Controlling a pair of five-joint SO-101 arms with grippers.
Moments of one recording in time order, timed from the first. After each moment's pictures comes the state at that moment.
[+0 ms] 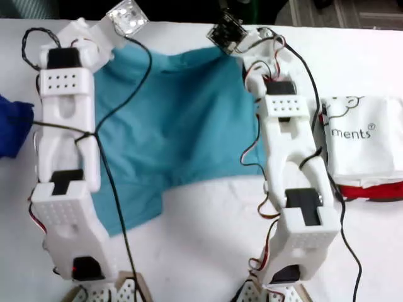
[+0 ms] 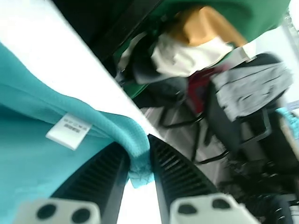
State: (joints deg) left arm -10.8 28.4 -39.4 65.6 -52.9; right arm -5.1 15.3 -4.7 20.8 53.1
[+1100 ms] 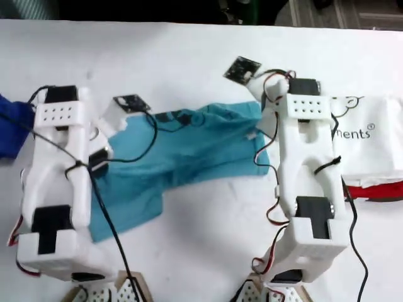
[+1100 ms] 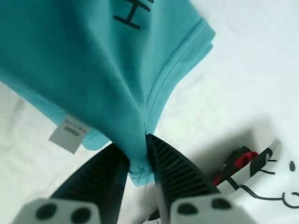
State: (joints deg) left arm -12.3 3.5 7.1 102.2 -52.8; right arm 0.5 10.2 -5.1 76.8 57.2
